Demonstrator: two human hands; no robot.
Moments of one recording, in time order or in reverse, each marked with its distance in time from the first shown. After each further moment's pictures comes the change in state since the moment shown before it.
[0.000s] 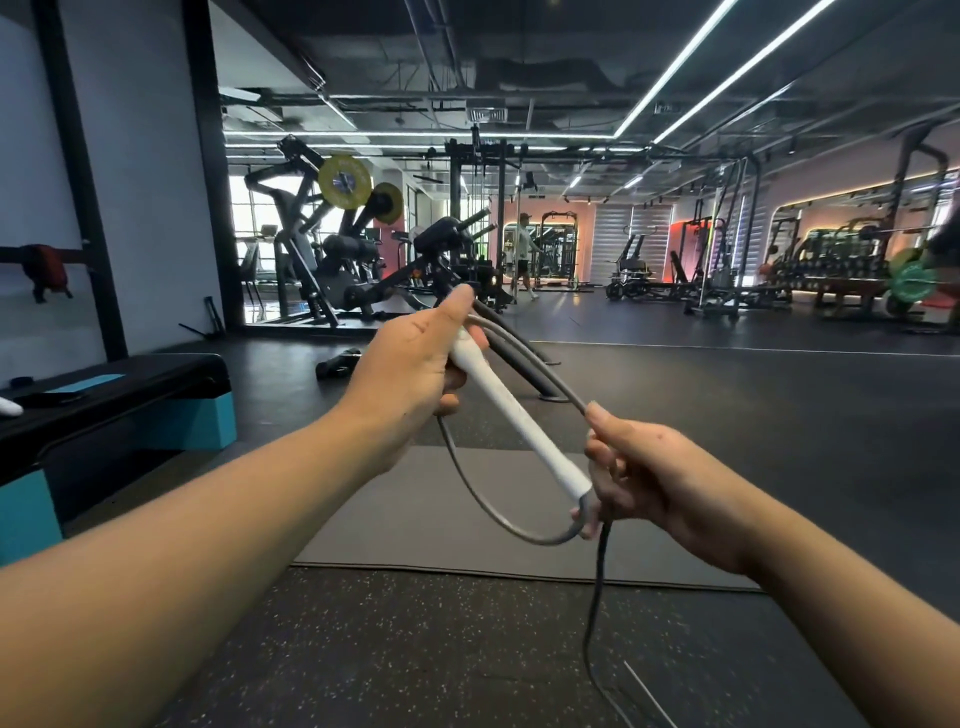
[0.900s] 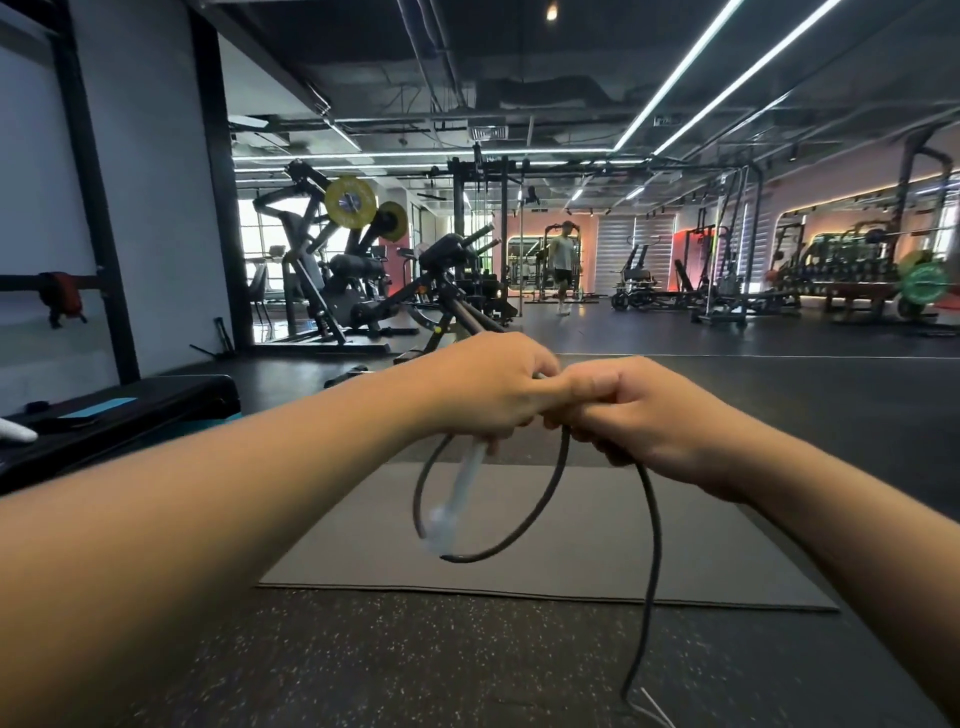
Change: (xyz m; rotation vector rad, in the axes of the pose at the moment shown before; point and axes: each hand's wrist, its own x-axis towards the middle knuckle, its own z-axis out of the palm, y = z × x) left_hand 0.015 0.041 0.027 1.095 -0.579 0.226; right_hand 0.024 -0.058 0.010 -0.553 0.017 -0.305
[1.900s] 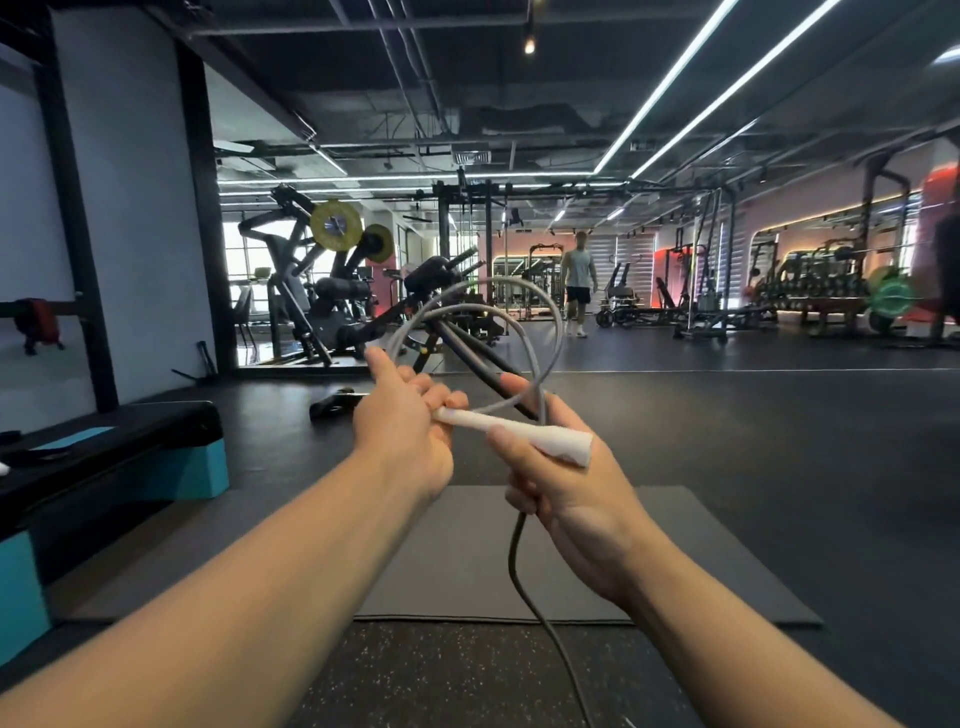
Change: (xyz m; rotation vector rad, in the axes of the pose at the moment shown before) left_hand 0.004 -0.008 0.024 -1.933 0.984 -0.462; right_hand 0.002 0.018 0.067 0.856 0.266 0.007
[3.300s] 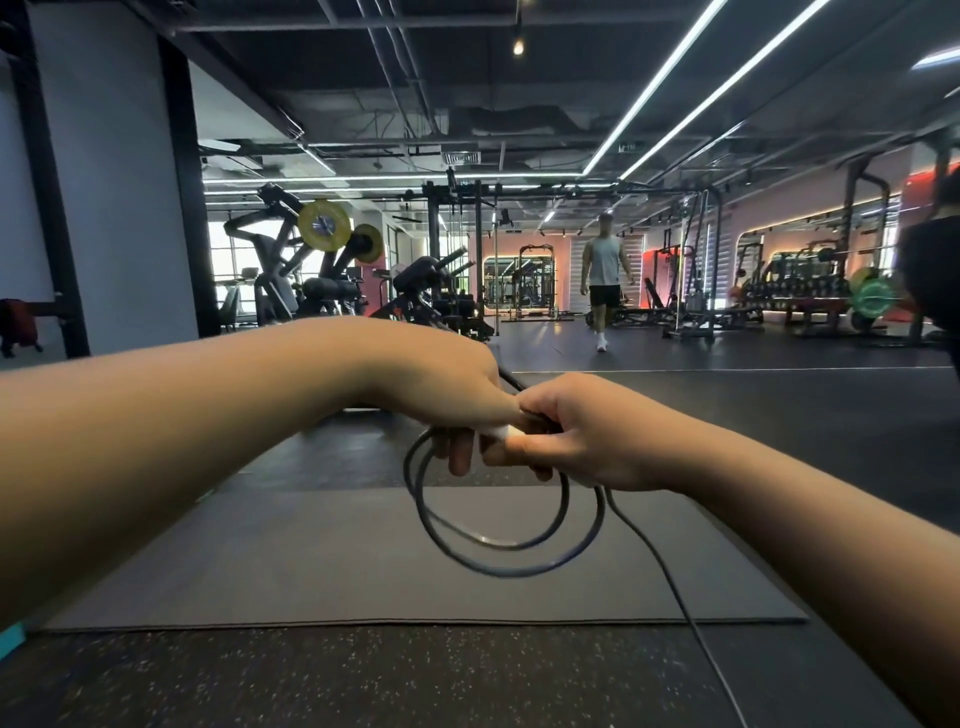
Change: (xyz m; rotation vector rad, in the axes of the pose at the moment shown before) left_hand -0.021 0.044 0.053 2.318 -1.021 0.149; right_hand 0.023 -0.082 -0.020 -1.229 -0.401 -0.052
